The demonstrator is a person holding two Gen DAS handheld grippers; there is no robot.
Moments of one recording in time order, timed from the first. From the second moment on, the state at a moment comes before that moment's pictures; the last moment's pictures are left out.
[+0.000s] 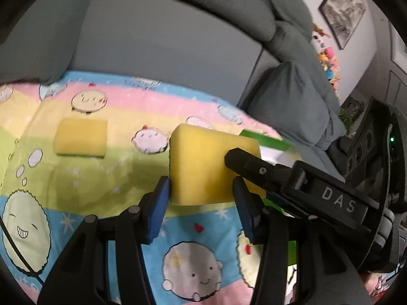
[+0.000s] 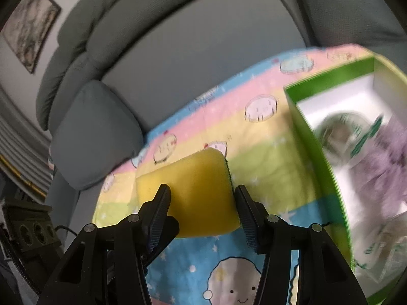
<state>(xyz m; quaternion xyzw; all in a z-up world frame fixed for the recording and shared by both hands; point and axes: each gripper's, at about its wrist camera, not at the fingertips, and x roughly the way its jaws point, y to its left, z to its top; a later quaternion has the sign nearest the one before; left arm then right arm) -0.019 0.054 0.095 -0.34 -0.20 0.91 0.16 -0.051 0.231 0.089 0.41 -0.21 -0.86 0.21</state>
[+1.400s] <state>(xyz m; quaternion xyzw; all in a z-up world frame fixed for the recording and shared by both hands) -0.039 0.186 0.073 -0.36 -0.20 0.85 0.33 -0.019 0.364 0.099 0.38 -0.22 -0.90 -0.01</state>
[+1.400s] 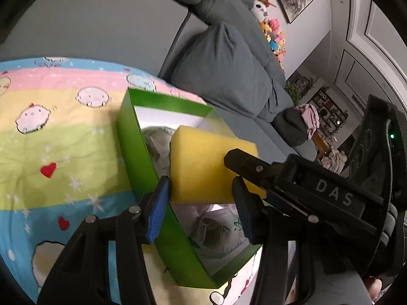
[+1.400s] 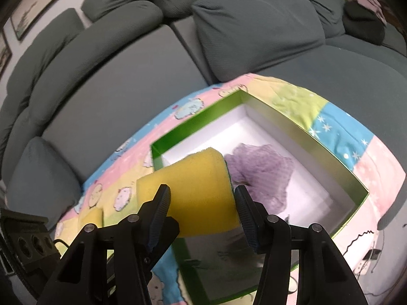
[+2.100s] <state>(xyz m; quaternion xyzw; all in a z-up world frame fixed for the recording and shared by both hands) -0.032 0.195 0.067 -0.38 -0.19 0.84 0.35 -0.030 0.377 0.078 0.41 -0.24 -0.88 -0.05</state>
